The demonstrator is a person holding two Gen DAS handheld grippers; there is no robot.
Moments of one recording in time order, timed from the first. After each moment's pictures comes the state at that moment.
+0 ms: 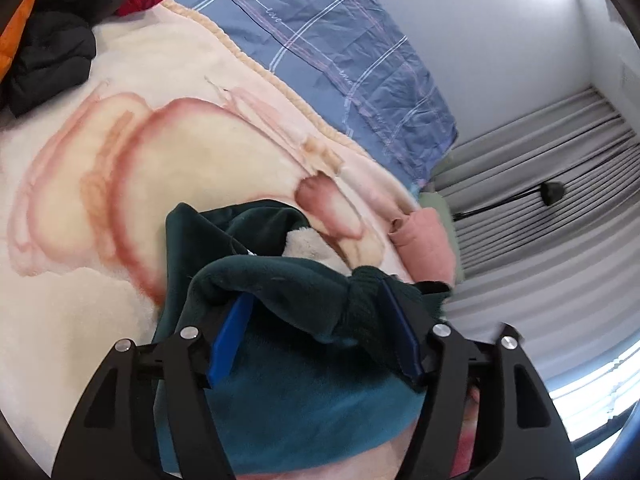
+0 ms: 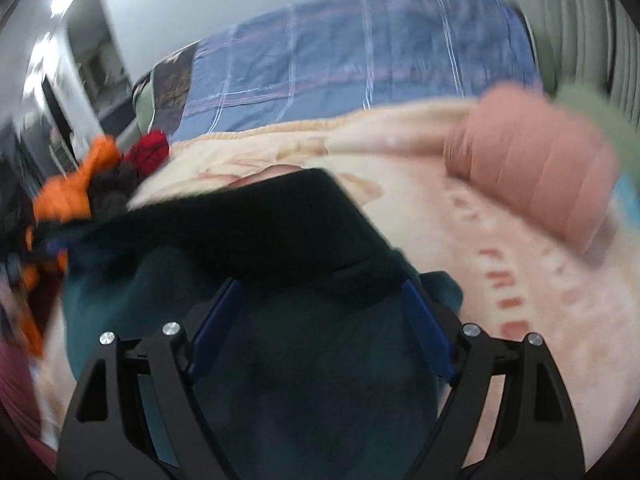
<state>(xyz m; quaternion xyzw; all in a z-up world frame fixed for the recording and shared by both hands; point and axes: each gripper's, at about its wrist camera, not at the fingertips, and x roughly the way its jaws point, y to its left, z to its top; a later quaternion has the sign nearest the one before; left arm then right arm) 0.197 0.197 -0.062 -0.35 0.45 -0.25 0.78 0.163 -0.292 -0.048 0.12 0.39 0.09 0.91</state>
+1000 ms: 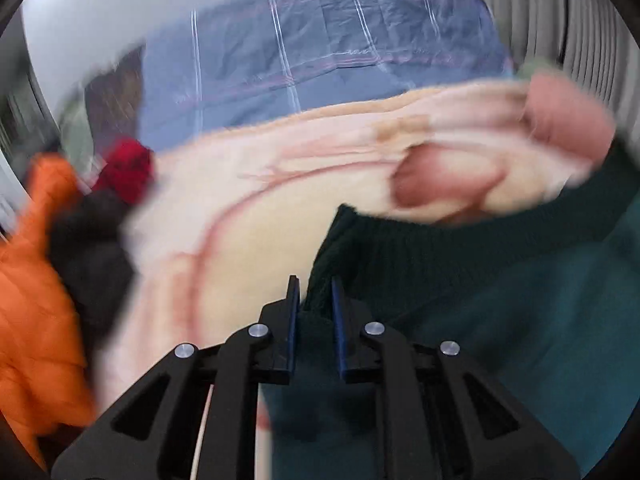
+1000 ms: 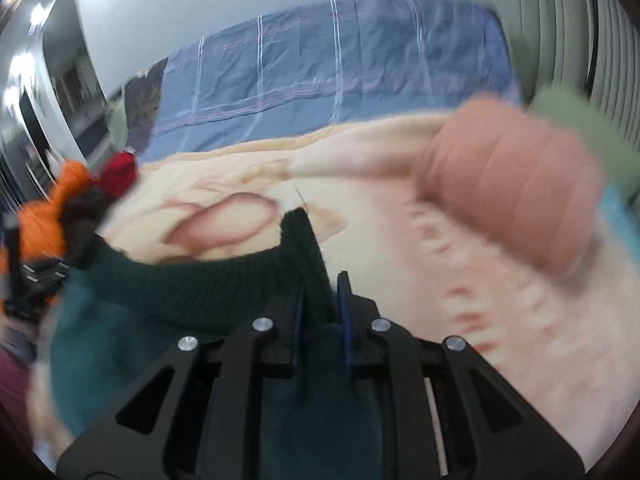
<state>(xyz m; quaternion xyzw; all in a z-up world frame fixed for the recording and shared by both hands) 0.226 0.084 -0.083 0.17 0.39 -0.08 0.90 0.193 -0.297 -0.043 0.06 0.37 0.02 0.93</state>
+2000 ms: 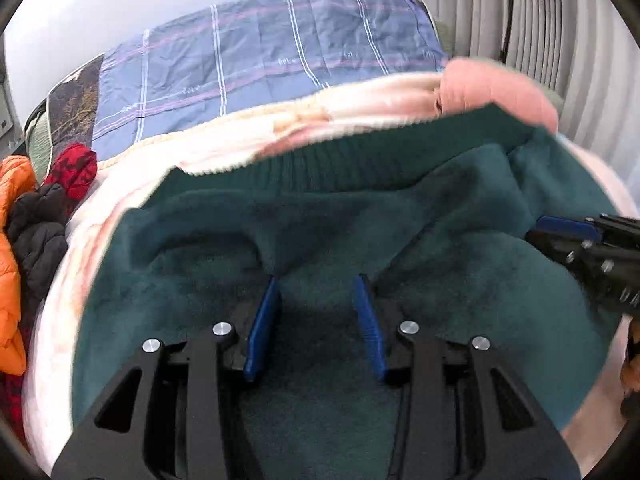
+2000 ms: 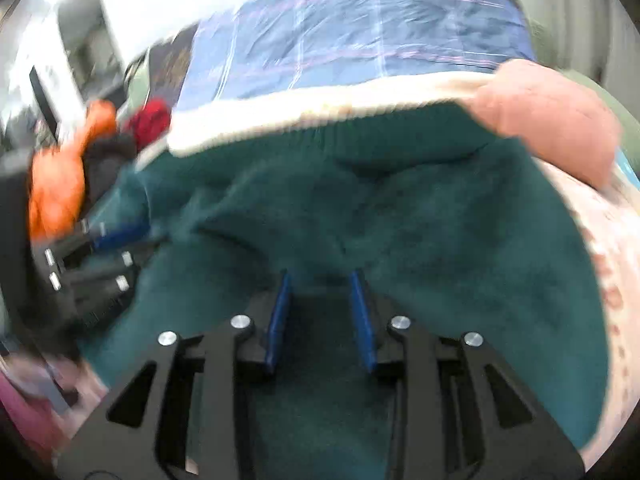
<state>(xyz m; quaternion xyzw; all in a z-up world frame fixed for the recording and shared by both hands) 0.124 -0.004 -0.086 0.11 0.37 -0.17 0.91 0.100 -0.197 -0.083 0.09 0.37 0.03 0.92</state>
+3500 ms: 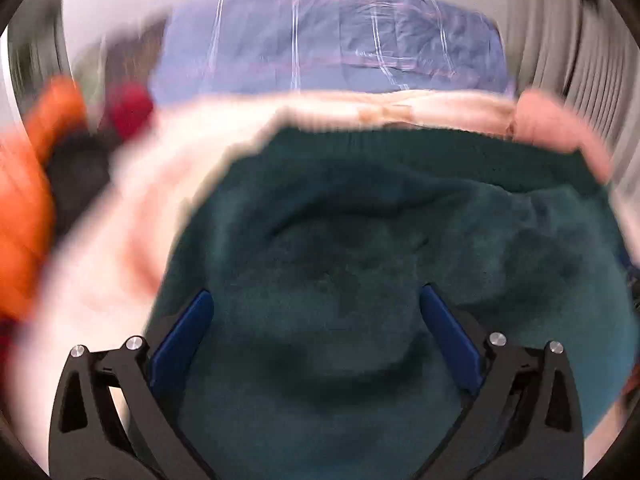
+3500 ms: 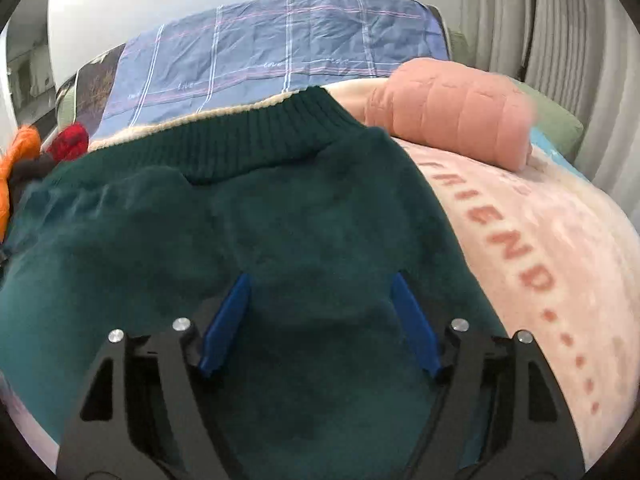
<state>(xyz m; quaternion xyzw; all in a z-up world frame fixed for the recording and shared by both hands) 0.164 0.081 -0.122 0.01 0.40 -0.09 0.91 0.113 -0.250 -0.131 0.04 0.36 -0.11 0.93</state>
